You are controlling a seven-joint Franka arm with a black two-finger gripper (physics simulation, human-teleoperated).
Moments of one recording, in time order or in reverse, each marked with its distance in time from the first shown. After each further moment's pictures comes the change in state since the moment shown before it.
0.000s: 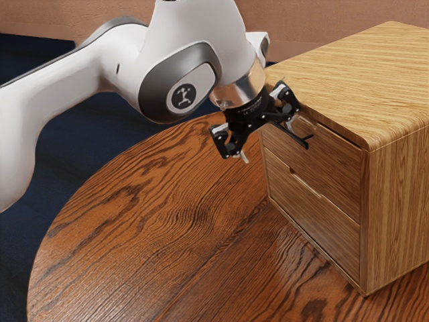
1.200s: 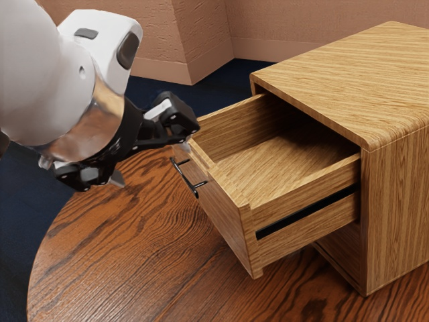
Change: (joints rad) arm -0.024 -0.666 -0.229 -0.383 0.245 -0.191 -0.058
